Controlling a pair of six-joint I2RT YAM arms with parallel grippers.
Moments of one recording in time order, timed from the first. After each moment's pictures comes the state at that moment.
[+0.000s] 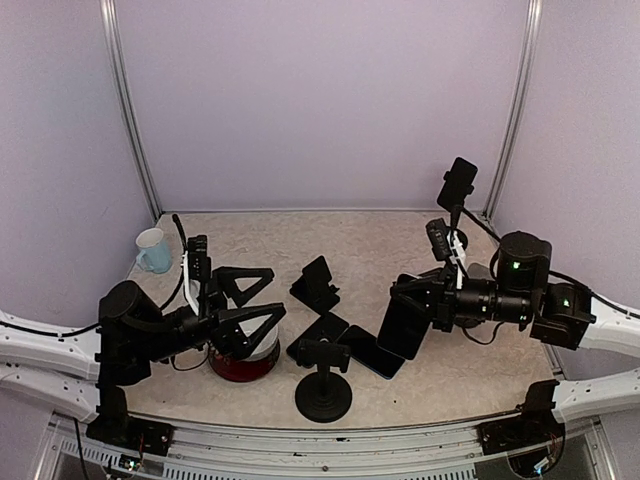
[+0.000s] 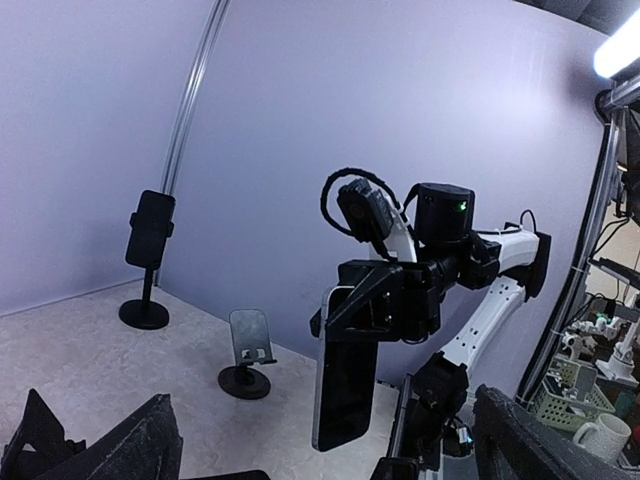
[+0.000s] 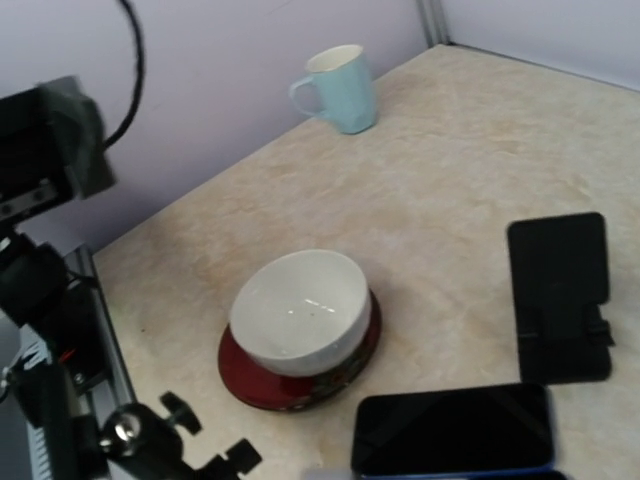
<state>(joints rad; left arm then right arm) -1.18 1.02 0.42 0.89 0.00 -0.27 0.96 0.85 0.68 -0.04 -0.16 0.28</state>
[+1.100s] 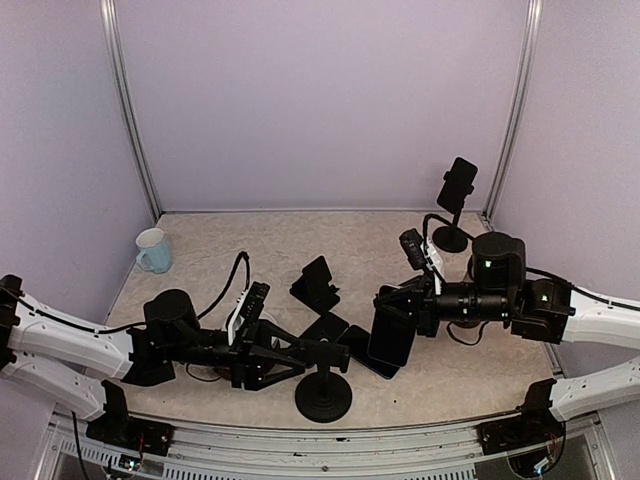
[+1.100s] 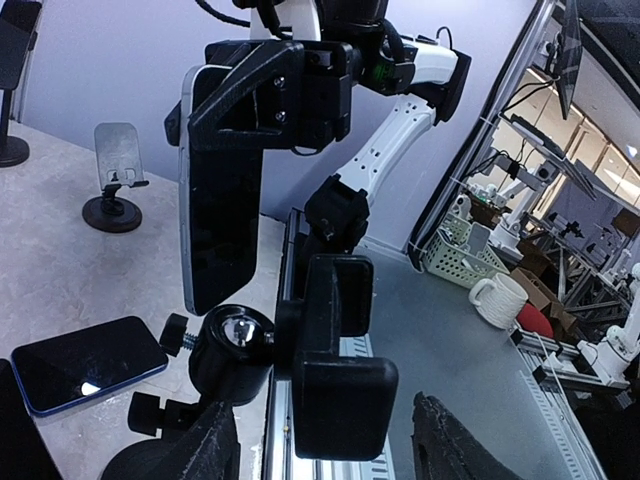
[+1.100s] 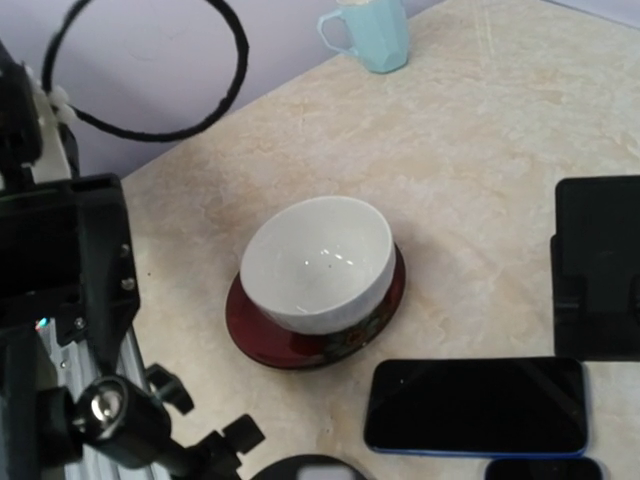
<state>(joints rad) -1.08 1.24 0.39 0.85 0.53 -0.40 0.96 0.98 0.71 -0.03 -0.24 0.23</state>
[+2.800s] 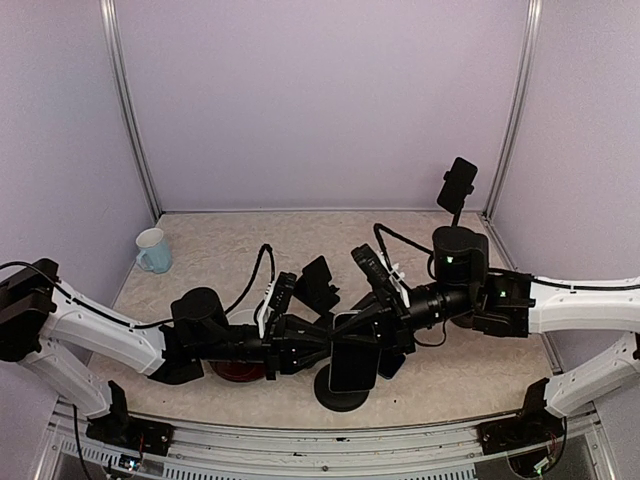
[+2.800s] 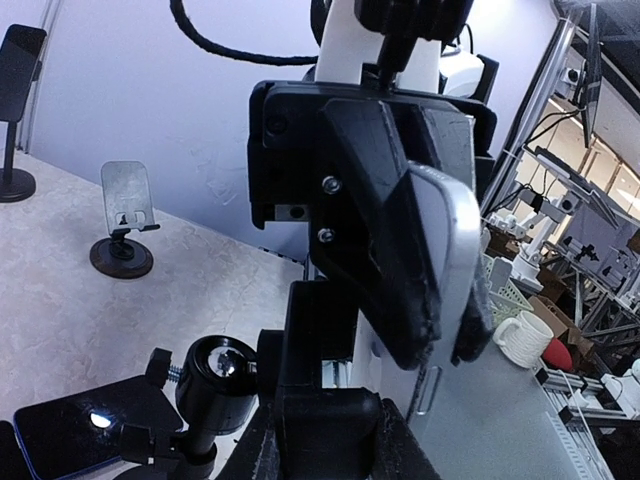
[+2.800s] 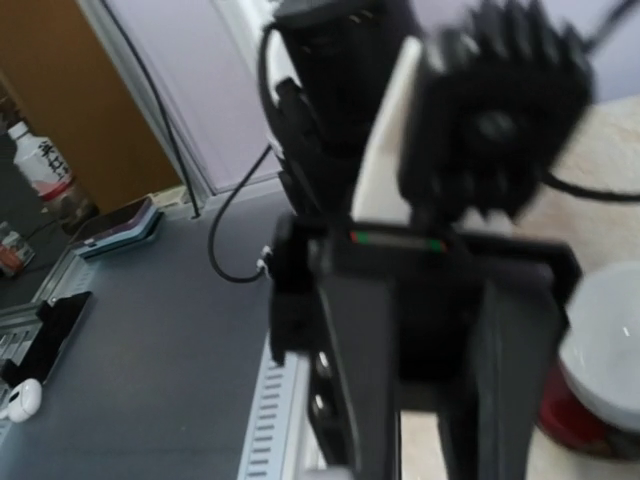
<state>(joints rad) -1.14 1.47 0.52 1.02 0.42 -0.42 1.04 1.22 0.80 0.19 -0.70 0.18</state>
